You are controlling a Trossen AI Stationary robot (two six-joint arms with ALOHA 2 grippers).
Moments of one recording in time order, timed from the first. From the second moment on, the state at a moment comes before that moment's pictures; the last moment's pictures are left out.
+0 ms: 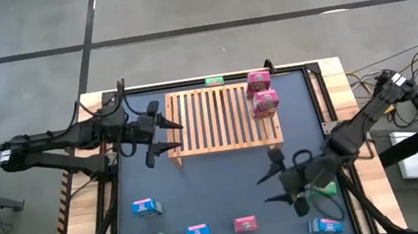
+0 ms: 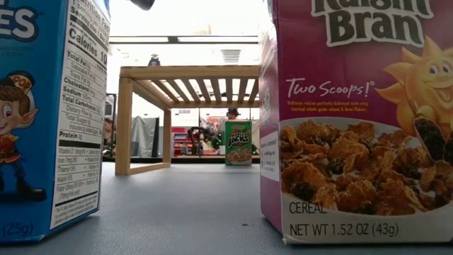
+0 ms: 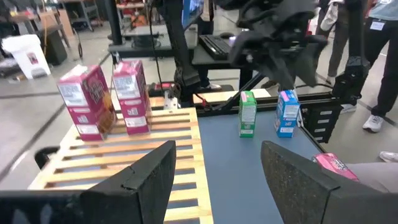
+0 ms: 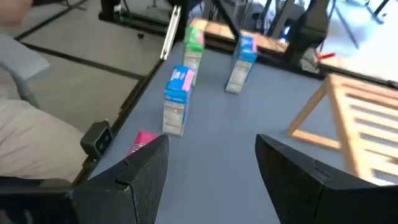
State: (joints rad) left arm 0.04 0.95 0.92 -0.17 0.14 0.06; right arm 0.63 1.29 1.11 -0.31 0.34 0.07
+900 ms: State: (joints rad) left arm -0.11 0.94 0.64 0.18 0.02 -0.04; right arm 0.67 1.65 1.17 -0.03 0.31 0.34
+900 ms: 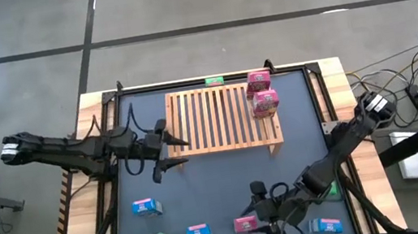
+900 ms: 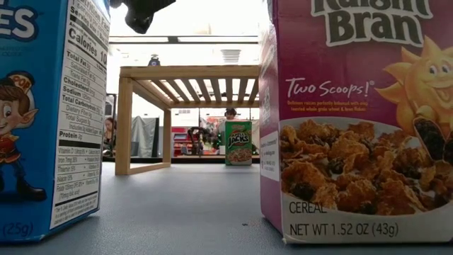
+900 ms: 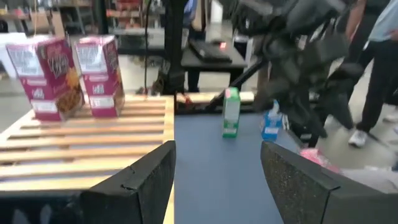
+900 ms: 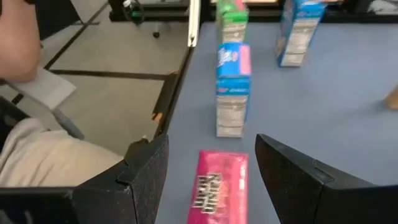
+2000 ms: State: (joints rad) left arm -0.12 0.93 0.55 0.35 0.02 -0.04; right arm 0.69 1.75 1.17 -0.14 0.31 0.48
